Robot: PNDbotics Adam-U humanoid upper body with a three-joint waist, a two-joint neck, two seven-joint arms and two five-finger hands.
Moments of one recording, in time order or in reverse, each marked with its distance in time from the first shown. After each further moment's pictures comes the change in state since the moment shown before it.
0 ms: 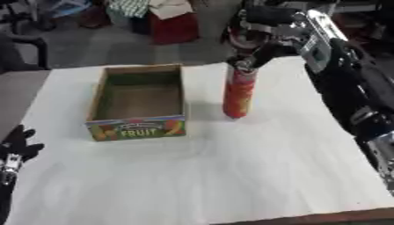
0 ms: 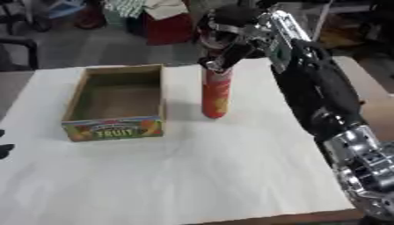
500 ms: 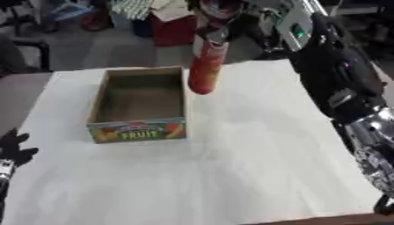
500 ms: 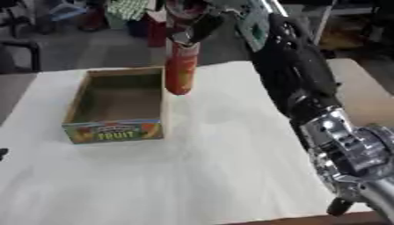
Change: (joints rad) left arm -0.026 -0.004 -0.020 0.006 0.006 -0.003 -0.016; right arm -0.076 0.107 -0.029 -0.089 -0.045 0.039 -0.090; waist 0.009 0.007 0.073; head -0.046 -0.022
